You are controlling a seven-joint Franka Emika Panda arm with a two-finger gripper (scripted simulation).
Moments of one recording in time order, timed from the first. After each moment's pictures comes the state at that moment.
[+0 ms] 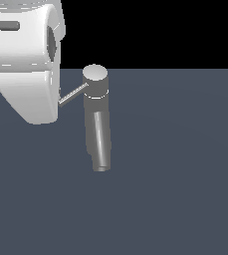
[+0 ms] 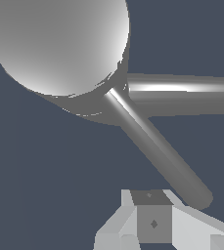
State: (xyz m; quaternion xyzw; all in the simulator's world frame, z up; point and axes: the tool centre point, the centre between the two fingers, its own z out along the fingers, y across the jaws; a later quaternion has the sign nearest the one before) arm -0.134 0.119 0.245 -0.74 0.61 -0.19 0.23
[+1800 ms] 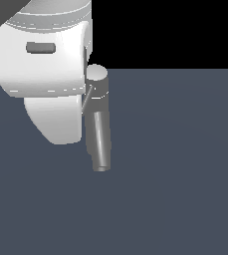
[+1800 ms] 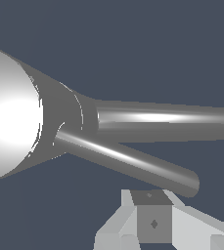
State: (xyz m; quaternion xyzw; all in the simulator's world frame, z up) arm -0.155 0.080 0.226 -0.73 0.61 -0.19 0.23
